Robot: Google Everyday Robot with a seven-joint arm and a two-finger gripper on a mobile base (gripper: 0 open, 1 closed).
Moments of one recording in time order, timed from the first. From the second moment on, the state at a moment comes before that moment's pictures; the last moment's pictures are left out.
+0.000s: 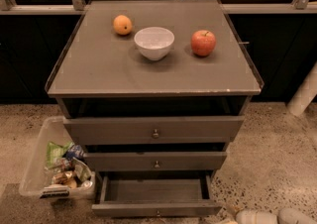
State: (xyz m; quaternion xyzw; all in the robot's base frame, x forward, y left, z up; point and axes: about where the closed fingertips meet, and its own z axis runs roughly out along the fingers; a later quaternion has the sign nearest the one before) arm 0.376 -0.257 0.301 -0.20 0.85 0.39 0.28
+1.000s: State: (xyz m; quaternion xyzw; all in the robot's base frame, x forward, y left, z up) arm 0.379 -0.256 0.250 -0.18 0.83 0.43 0.30
